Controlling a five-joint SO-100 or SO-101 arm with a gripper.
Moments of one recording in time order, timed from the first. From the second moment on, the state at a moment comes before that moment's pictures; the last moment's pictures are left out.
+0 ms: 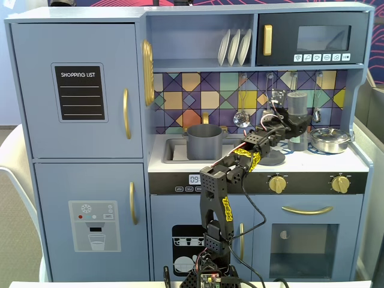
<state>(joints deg) 49.3 99.1 86.0 7.1 -86.7</state>
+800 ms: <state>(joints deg) 51.1 94.0 95.9 -6.5 -86.2</state>
